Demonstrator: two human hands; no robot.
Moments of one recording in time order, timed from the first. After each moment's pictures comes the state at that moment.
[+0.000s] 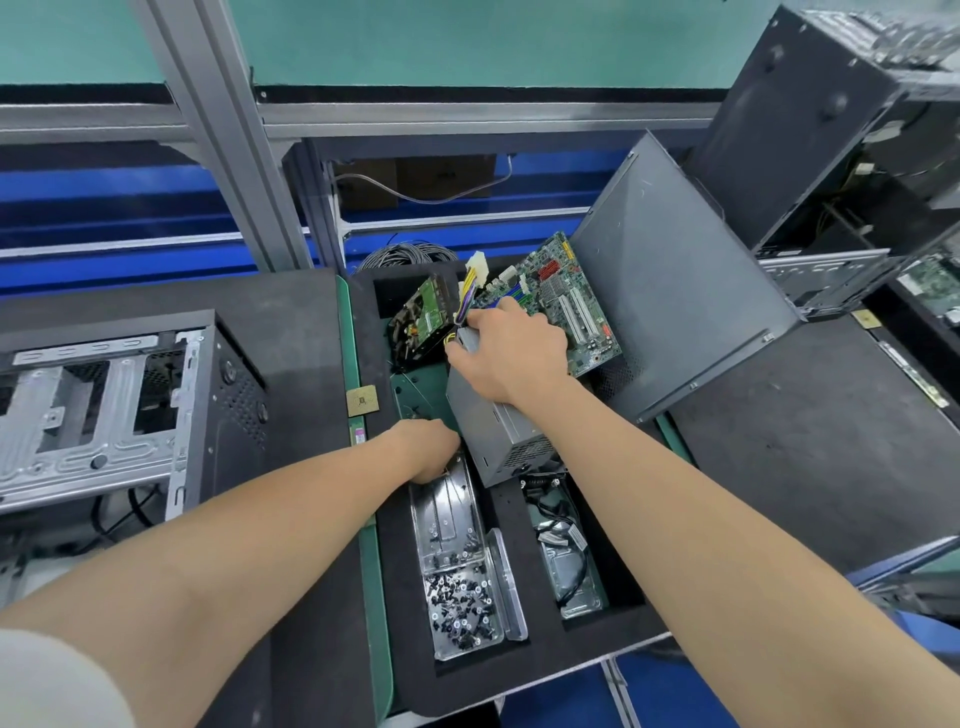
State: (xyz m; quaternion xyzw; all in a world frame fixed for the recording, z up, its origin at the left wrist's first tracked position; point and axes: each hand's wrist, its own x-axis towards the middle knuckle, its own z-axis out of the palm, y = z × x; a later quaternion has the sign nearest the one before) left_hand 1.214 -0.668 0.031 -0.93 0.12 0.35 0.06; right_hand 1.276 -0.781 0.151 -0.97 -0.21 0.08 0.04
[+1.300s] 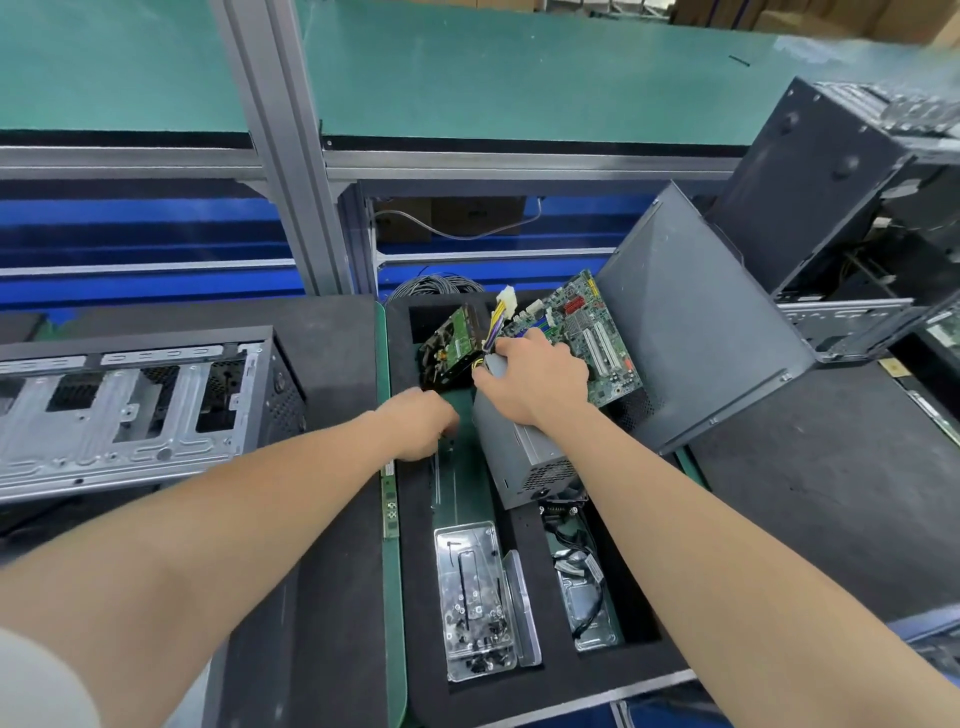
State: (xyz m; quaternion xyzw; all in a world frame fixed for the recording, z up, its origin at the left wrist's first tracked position) left_hand 1.220 -0.614 0.076 -0.97 0.10 0.23 0.05; right_hand 1.276 -0.781 0.151 -0.97 -0.21 0.08 0.05
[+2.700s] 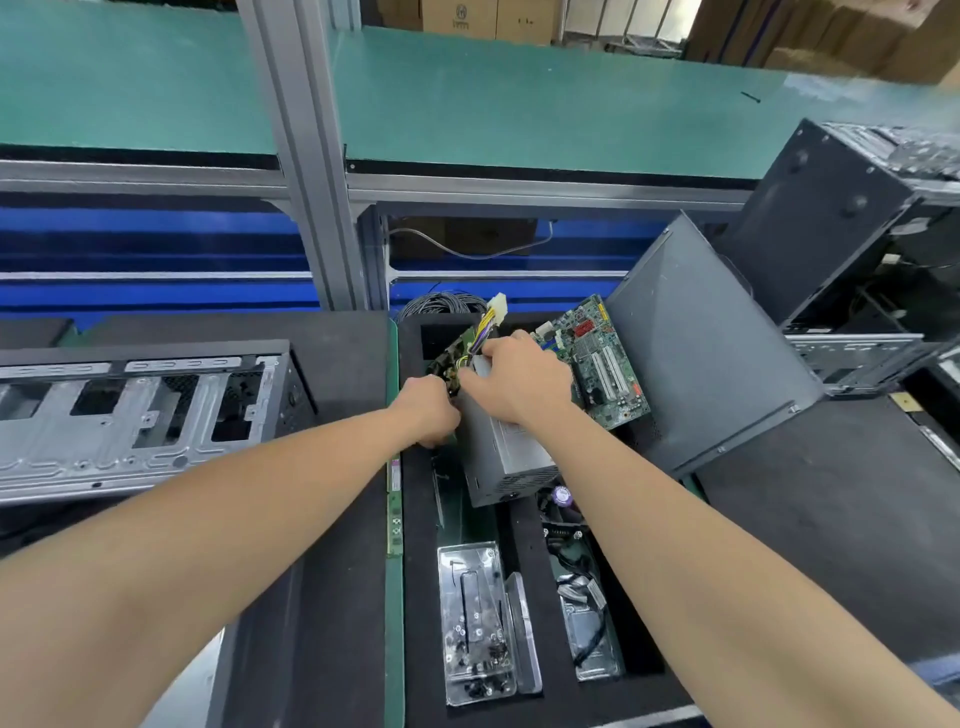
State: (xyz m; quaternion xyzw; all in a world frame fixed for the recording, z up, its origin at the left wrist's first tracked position) left_hand 1.226 -0.621 0.116 -0.90 -0.22 0.17 -0.33; right_hand 1.277 -0.750 0.166 -0.96 -0.22 0.08 0.11
